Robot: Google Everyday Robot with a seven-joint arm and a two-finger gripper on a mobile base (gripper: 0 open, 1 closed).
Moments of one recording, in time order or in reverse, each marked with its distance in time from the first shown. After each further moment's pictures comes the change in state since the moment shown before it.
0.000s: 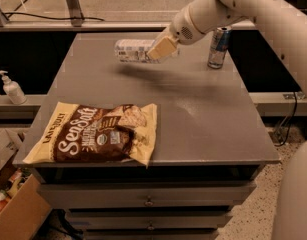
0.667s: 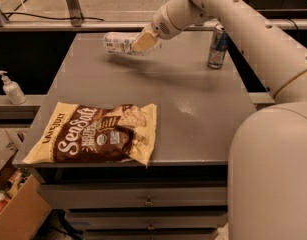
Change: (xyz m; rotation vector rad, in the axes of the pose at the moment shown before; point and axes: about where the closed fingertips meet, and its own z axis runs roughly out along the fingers) arm -0.035 -0.036 0.061 0.039 -0.026 0.015
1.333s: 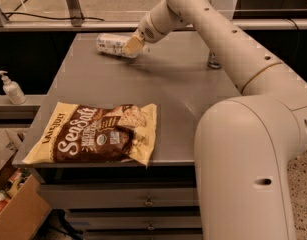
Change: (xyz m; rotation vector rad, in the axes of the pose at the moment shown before) arm -0.004 -0.018 0.058 0.016 0.027 0.009
